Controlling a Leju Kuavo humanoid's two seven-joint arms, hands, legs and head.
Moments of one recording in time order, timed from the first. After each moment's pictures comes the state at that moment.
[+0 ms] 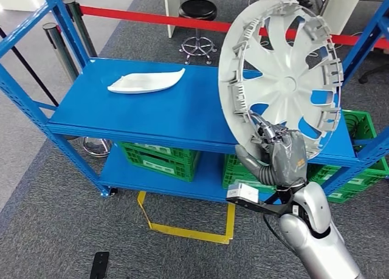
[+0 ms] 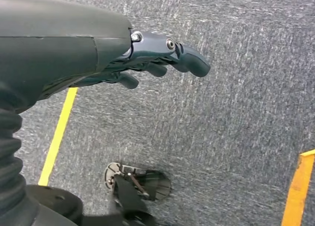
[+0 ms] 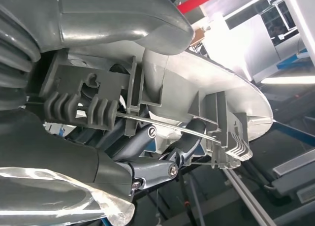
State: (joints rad) left arm -0.14 -0.20 1.10 -0.23 -1.05 0.28 -0.40; right arm -0.26 -0.19 0.37 -1.65 0.95 -0.48 -0.15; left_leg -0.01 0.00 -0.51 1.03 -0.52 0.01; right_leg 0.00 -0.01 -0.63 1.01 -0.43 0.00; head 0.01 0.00
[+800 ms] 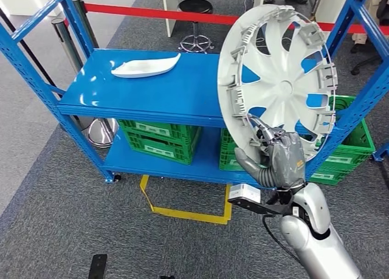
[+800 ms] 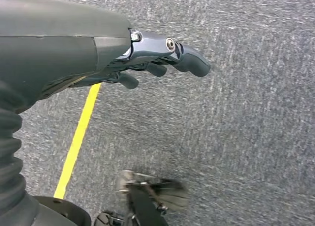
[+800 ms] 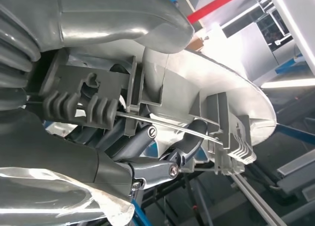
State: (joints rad) left arm -0.13 -0.20 1.10 -0.23 -1.04 0.29 -0.42; right arm -0.24 -0.19 0.36 -1.65 0.89 -0.45 -0.16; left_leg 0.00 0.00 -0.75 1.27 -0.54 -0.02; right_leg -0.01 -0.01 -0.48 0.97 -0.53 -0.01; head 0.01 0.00
